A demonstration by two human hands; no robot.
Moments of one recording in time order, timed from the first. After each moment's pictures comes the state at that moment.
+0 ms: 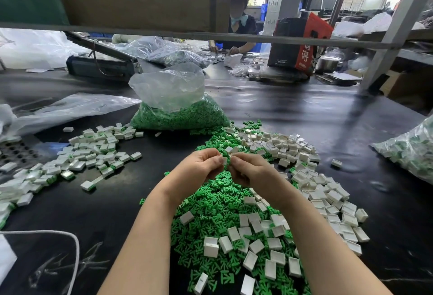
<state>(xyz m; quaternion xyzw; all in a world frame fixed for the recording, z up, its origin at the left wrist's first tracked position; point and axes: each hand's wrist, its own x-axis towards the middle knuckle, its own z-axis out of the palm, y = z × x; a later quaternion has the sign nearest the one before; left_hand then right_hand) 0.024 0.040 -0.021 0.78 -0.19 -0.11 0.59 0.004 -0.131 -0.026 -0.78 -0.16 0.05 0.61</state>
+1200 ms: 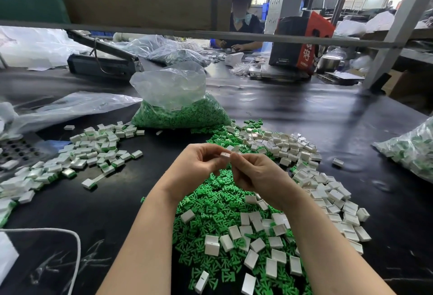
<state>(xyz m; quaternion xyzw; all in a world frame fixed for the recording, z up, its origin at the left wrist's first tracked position) 0.020 0.041 -0.015 0.76 -0.20 -0.05 0.61 0.002 -0.137 -0.029 -0.71 -0.14 0.11 0.68</state>
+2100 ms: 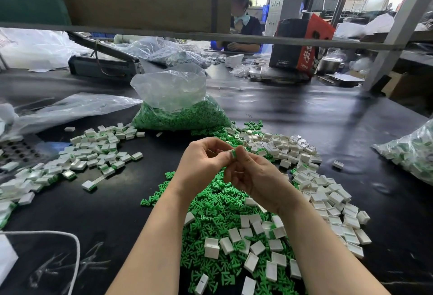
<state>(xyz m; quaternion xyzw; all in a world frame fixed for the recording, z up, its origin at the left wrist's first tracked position) 0.015 0.025 -0.007 0.77 -0.16 0.03 0.62 0.009 -0.130 -0.035 -0.60 -0.12 0.13 0.78</state>
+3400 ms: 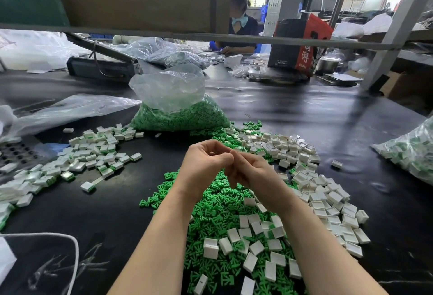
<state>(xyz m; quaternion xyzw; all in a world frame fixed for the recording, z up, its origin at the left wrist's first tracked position) 0.013 0.014 -0.008 0.71 -0.11 0.01 0.70 0.009 -0.128 -0.037 -0.71 -0.18 0.02 0.68</state>
